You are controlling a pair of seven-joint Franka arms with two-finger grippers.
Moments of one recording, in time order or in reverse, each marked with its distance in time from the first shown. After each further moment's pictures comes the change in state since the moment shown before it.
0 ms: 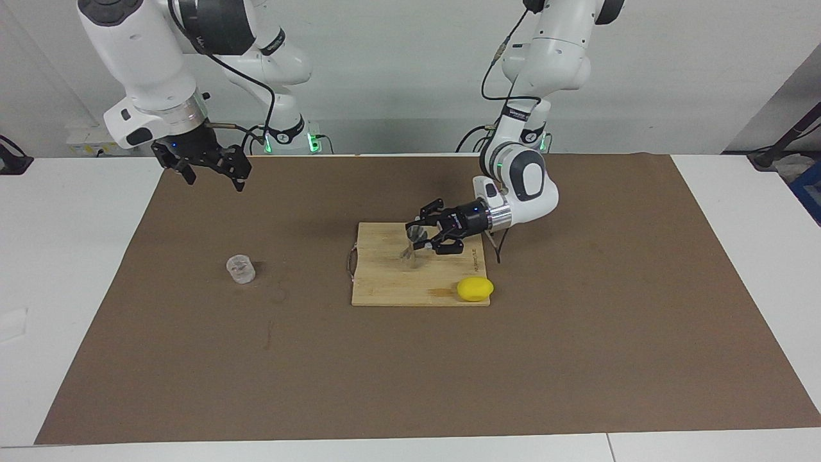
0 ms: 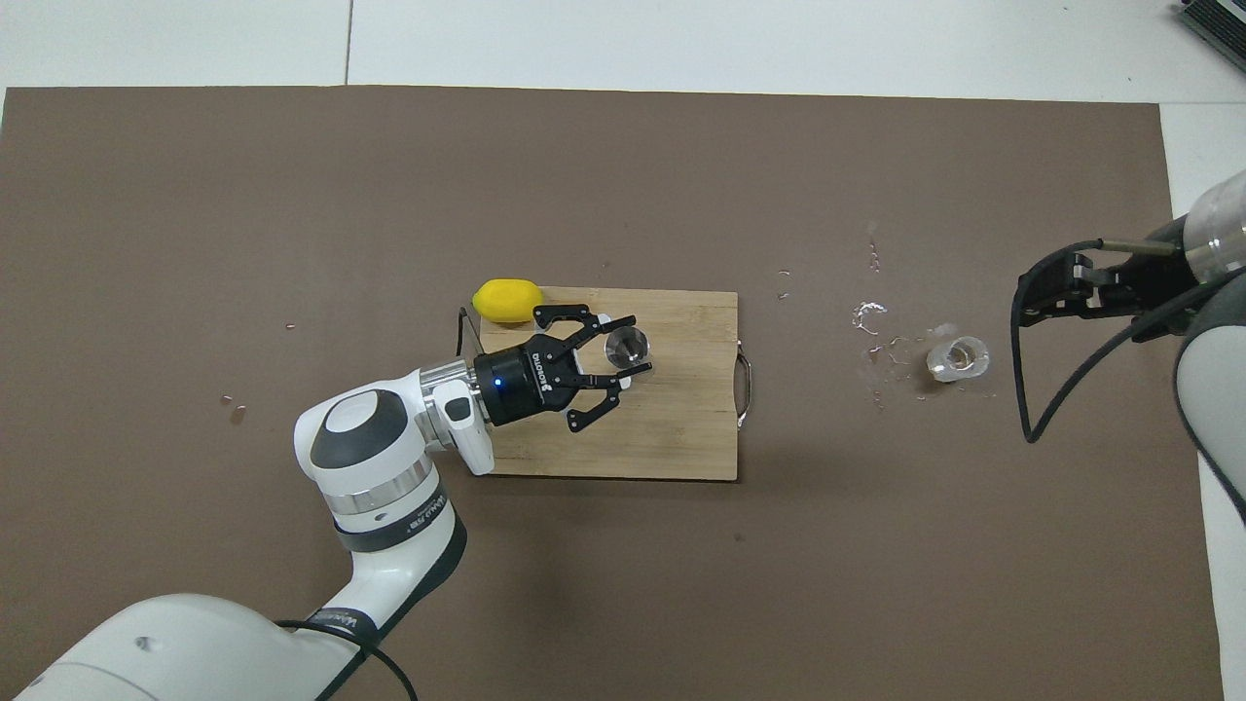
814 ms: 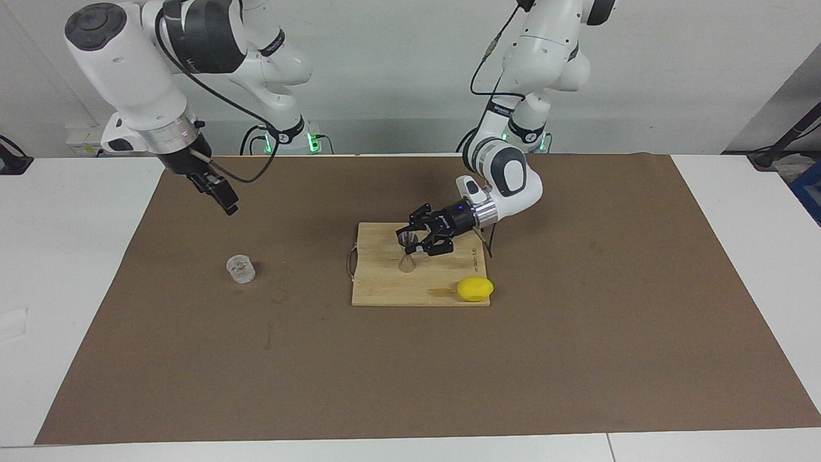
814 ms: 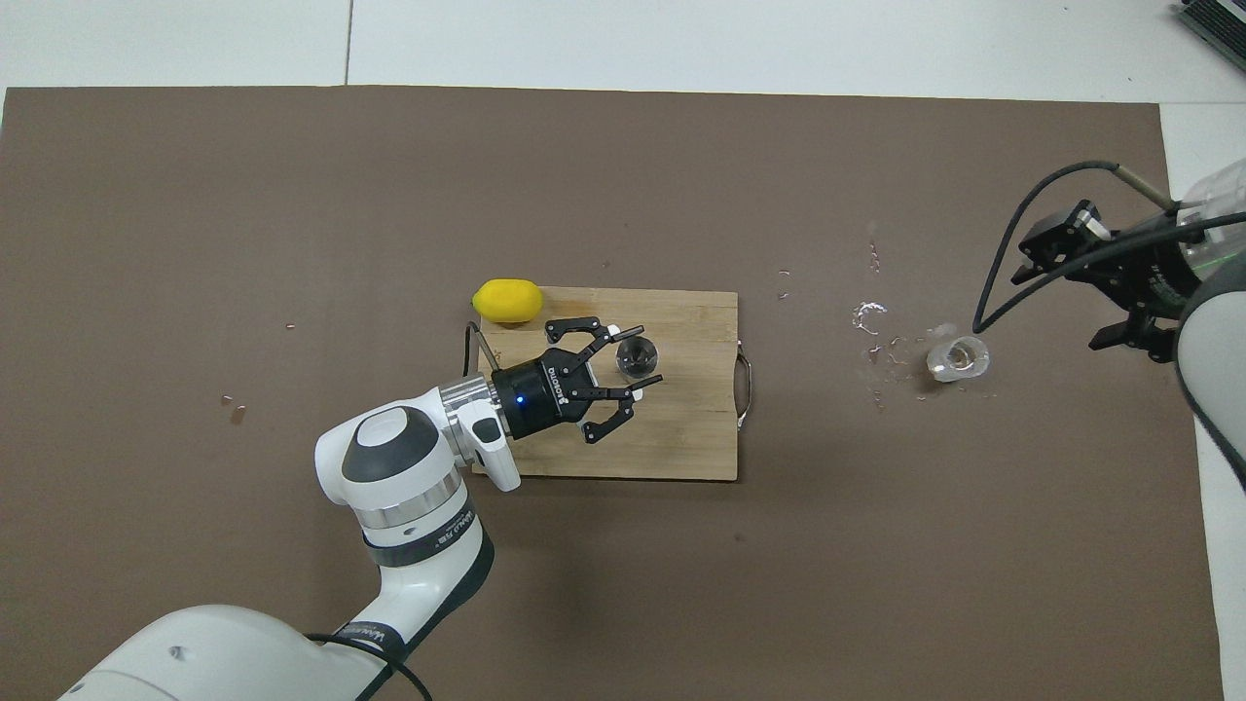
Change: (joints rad) left arm -0.043 0.006 0.002 -0.005 -0.046 0.104 0.106; right arm -0.059 0.029 -0.002 -0.063 0.111 0.132 0.634
